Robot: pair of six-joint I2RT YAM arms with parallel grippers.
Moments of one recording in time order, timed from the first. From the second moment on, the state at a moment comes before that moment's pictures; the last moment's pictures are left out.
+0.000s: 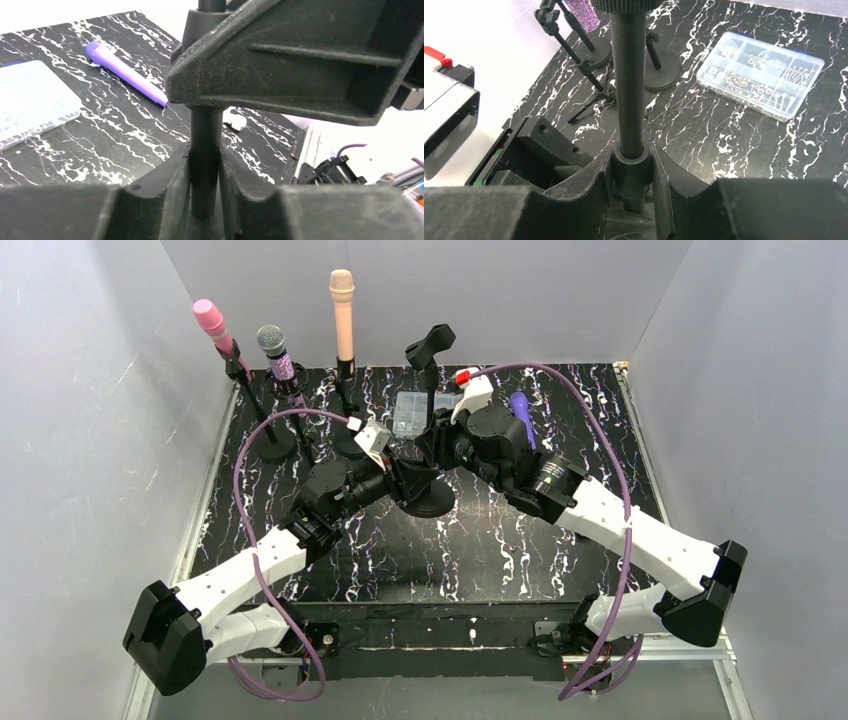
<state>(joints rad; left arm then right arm) -0.71 1.07 0.68 0.45 0.31 -0.39 1.00 1.31 1.38 -0.33 0.29 0.39</state>
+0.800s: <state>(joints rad) -0.72 0.99 0.71 0.37 0.29 -0.45 0.87 1.27 1.38 -0.29 -0.09 0.35</state>
